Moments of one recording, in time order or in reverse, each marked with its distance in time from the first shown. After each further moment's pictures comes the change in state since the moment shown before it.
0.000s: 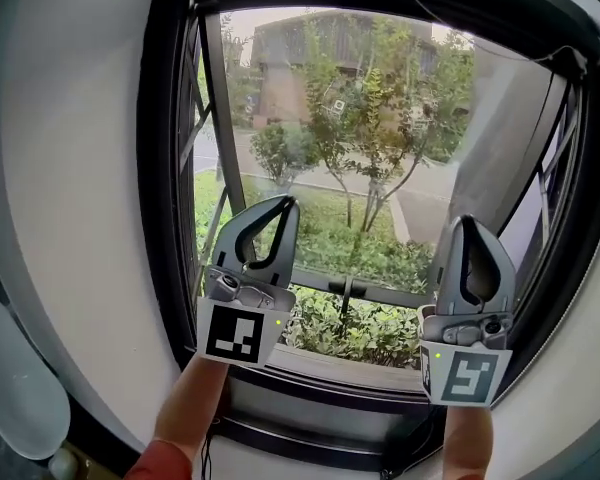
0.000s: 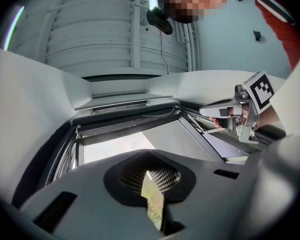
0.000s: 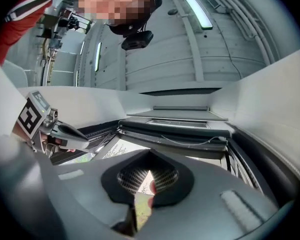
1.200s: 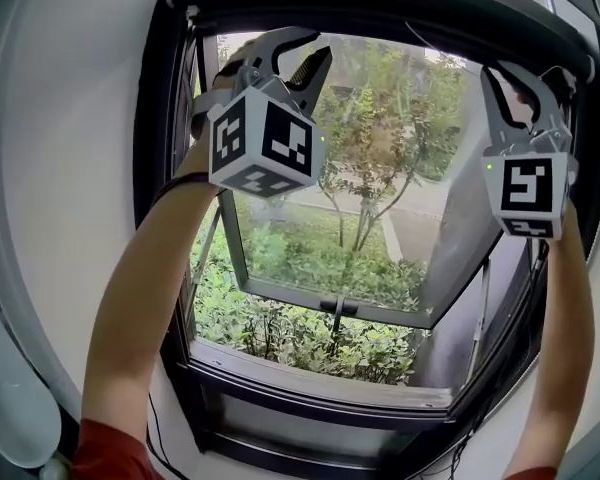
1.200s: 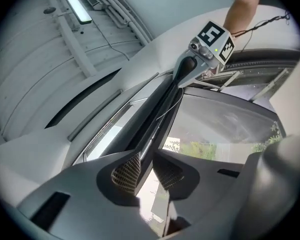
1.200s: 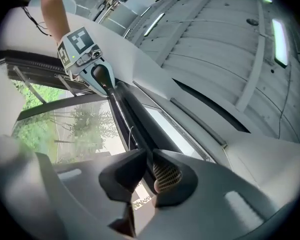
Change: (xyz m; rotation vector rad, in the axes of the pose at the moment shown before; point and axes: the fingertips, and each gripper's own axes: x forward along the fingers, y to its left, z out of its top) left arm 0.179 0.080 0.111 0.686 0.003 0.019; right arm 0.181 -0.112 0.025 -0.664 0.128 0.075
